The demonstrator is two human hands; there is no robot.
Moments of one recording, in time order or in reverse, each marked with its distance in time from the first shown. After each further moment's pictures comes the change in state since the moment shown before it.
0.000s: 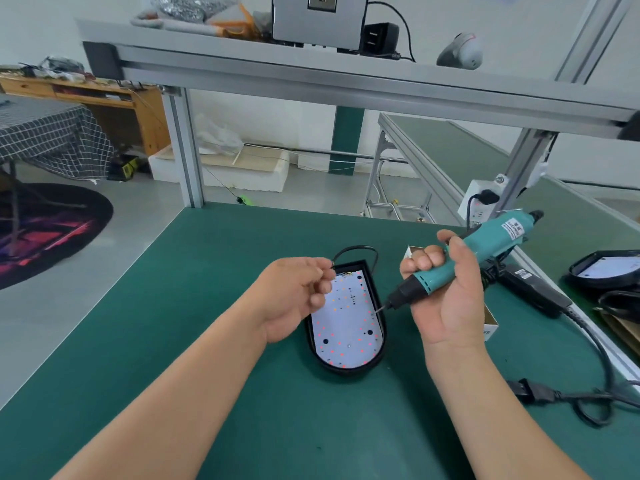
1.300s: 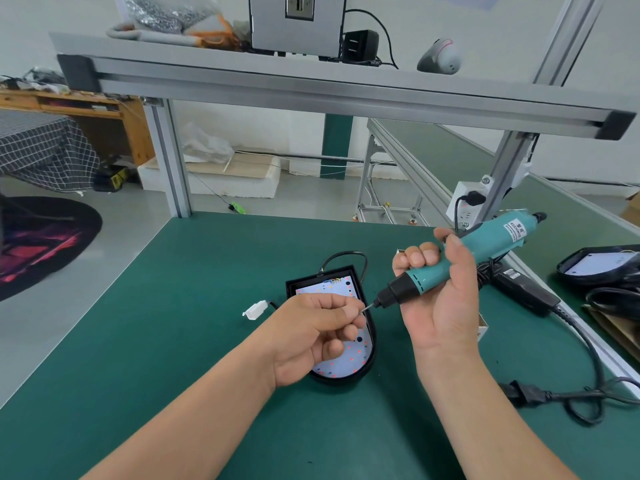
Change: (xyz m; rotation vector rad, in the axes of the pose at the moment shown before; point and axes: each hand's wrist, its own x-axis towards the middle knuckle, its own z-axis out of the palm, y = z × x) left_hand -0.020 -0.027 0.025 0.005 -0.243 -0.131; right_hand -0.005 -0.006 0.012 0.042 -0.011 -0.071
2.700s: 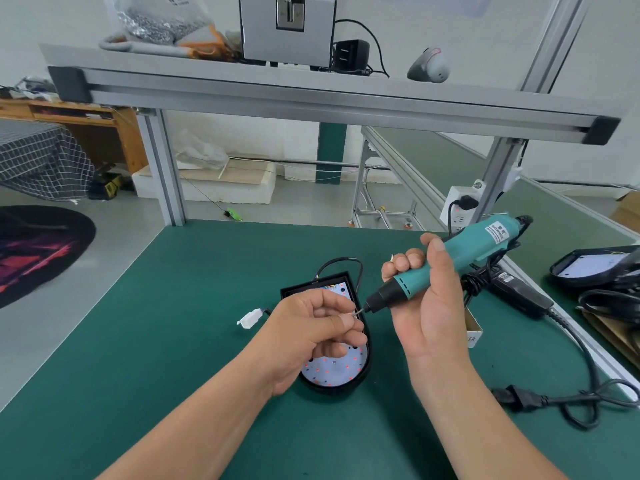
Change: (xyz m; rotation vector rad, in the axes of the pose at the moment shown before) left_hand -0.001 -0.001 -0.001 0.137 0.029 0.176; right_hand 0.002 0.006 -0.005 -0.084 0.018 -0.006
